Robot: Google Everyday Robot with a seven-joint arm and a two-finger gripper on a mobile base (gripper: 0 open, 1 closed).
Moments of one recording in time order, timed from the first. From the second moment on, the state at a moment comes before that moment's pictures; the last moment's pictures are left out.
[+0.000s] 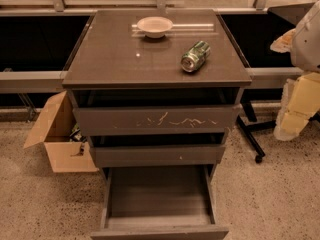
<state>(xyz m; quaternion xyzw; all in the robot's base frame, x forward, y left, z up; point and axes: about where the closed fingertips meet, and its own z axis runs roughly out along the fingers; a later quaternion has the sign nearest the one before) 0.438 -0.216 0.977 -0.60 0.78 -0.04 0.16</state>
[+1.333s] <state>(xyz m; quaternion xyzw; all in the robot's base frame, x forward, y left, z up) 0.500 -0.217 0.982 -0.67 0.70 -0.01 0.22</state>
